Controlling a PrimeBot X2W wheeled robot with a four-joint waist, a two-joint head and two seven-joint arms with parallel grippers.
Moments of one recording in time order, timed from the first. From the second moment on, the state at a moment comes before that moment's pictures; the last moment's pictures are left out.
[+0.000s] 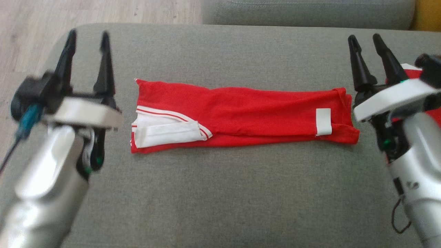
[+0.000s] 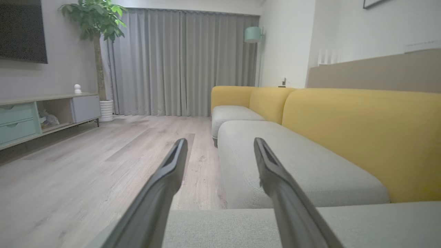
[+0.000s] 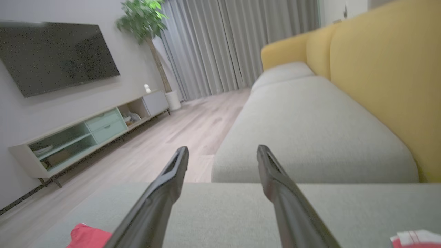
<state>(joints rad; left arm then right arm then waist) -0.66 0.43 -0.59 0.36 -0.72 0.17 -0.26 -0.59 -0.33 0.33 0.48 0.68 0.12 -0.10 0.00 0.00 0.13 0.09</state>
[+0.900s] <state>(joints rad) -0.13 0.08 -0.16 0.20 -0.28 0.02 -0.26 -0.11 -0.05 0.05 0.26 0.22 0.12 -0.25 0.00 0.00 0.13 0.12</state>
